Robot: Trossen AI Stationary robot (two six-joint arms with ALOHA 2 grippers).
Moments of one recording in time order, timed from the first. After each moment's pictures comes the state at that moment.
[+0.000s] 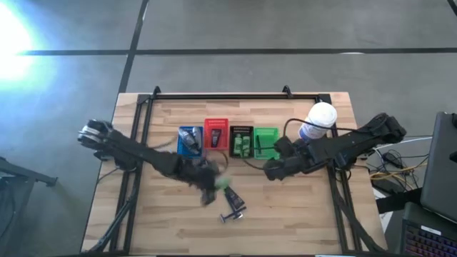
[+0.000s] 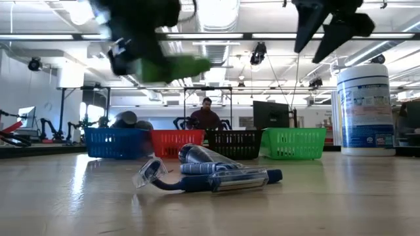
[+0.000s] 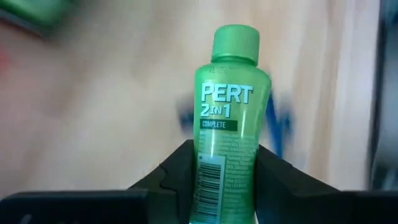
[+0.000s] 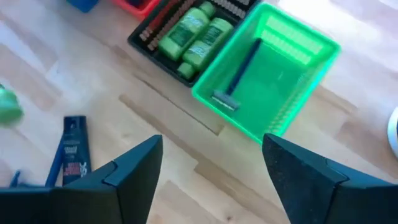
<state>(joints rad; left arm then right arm) -0.29 1.52 1.06 -0.41 -0.14 -0.71 0.32 1.42 1.24 -1.09 0.48 1.25</state>
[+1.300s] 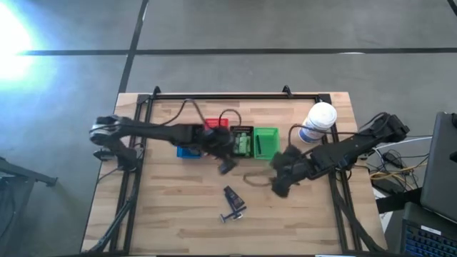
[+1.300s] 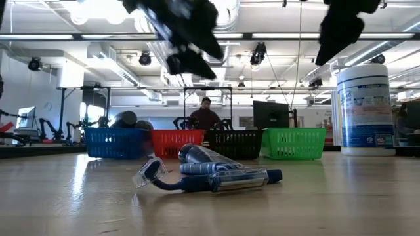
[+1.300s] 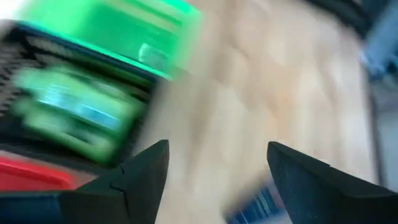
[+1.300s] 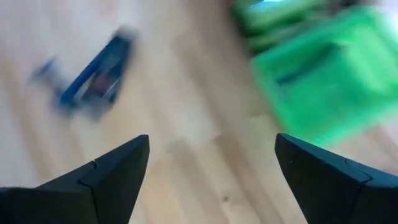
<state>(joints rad) 0.02 1.61 1.25 -0.38 0.11 -0.37 0.40 1.38 1.13 -0.90 0.32 0.80</state>
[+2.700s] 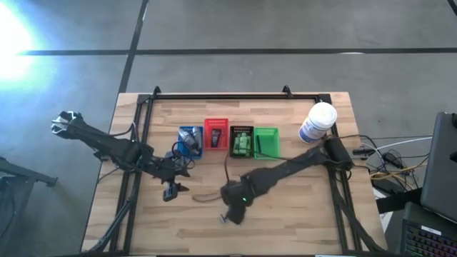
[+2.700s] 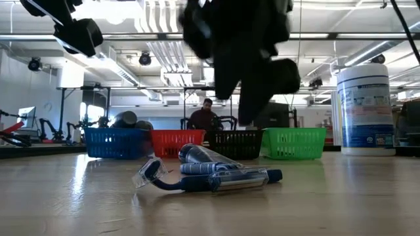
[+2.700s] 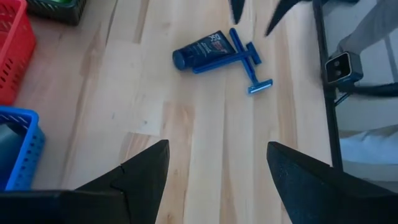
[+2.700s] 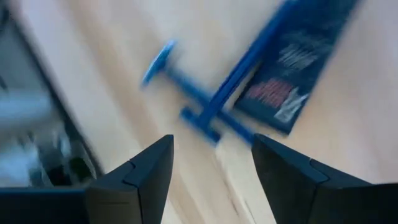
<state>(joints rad) -0.40 1.04 0.85 -0.63 -0.08 -0.55 0.35 2.10 1.66 -0.77 -0.20 0.94</state>
